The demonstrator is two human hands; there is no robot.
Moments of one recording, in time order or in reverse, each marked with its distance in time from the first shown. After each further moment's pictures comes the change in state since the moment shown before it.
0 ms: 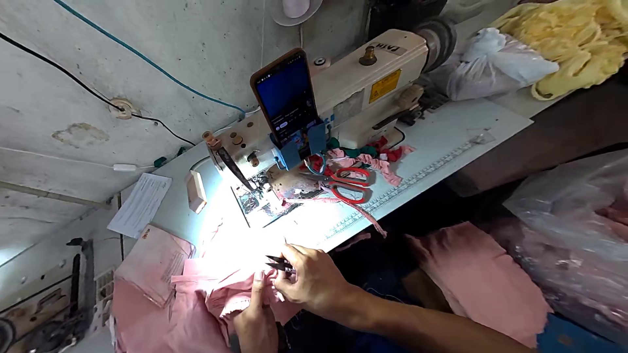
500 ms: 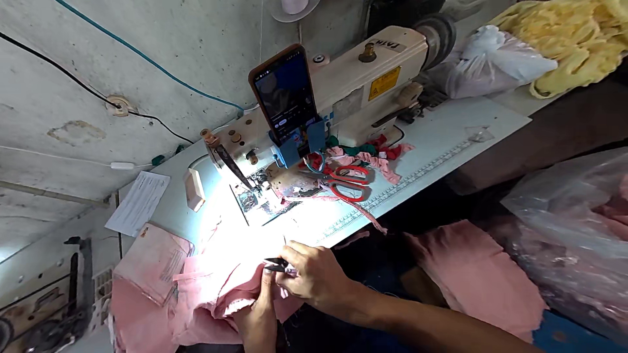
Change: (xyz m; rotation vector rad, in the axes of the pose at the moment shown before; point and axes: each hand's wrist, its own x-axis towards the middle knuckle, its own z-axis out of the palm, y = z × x) left_hand -0.002 0.003 0.008 0.399 -0.044 0.200; right_hand 0.000 0.012 0.003 -0.049 0.099 -0.164
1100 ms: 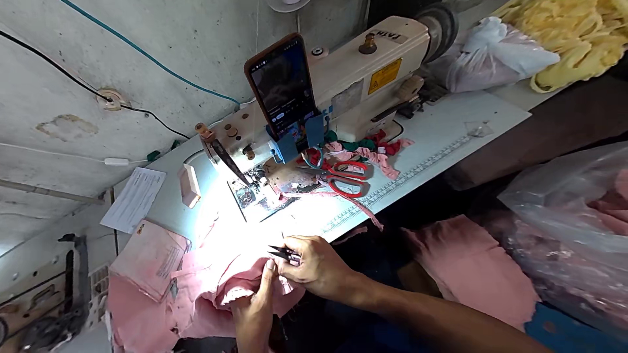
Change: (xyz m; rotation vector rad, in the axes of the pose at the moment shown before) left_hand 0.007 0.008 -0.005 0.121 -0.155 -0.026; right_hand 0.007 0.009 -0.011 0.228 -0.195 0.201
